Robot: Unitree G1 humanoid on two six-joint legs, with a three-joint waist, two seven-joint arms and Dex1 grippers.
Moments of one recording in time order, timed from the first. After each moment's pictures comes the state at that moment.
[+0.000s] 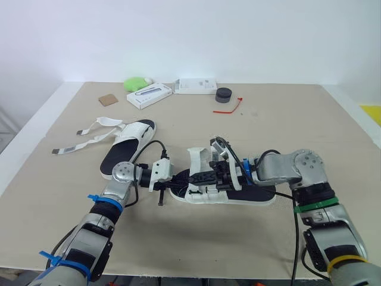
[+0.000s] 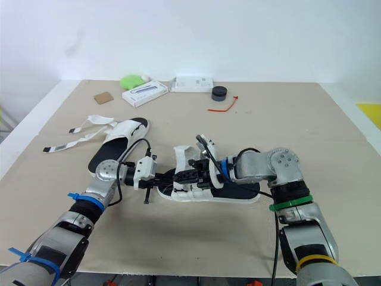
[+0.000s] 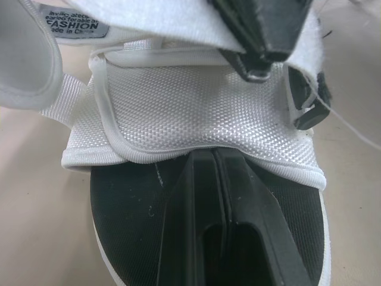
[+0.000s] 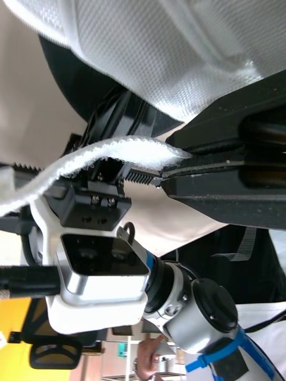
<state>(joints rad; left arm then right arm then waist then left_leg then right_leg) -0.65 0.29 -0.25 0.78 -0.17 -0.44 -1.38 -0.72 -0.56 0.17 0.22 1.98 1.39 -0.38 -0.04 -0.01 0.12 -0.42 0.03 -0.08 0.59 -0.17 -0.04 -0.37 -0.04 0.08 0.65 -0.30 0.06</state>
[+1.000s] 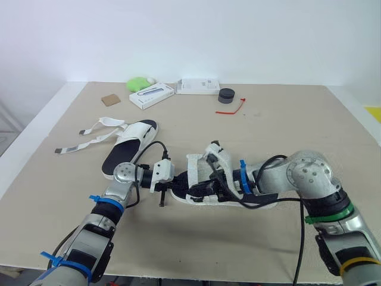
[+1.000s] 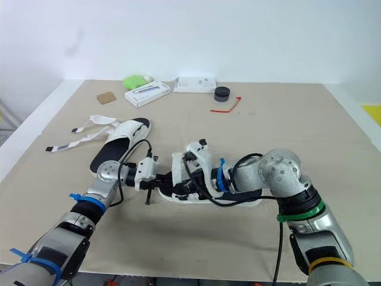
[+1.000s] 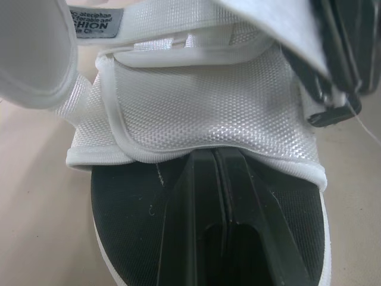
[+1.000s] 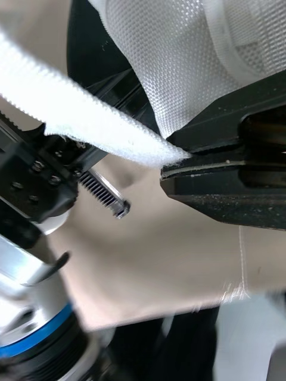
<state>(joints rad) -0.65 0.28 -0.25 0.77 -0.17 -0.44 -1.38 -0.73 -0.68 0.36 -0.27 1.22 1.32 0.22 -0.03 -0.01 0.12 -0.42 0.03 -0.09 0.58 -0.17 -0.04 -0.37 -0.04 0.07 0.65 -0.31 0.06</state>
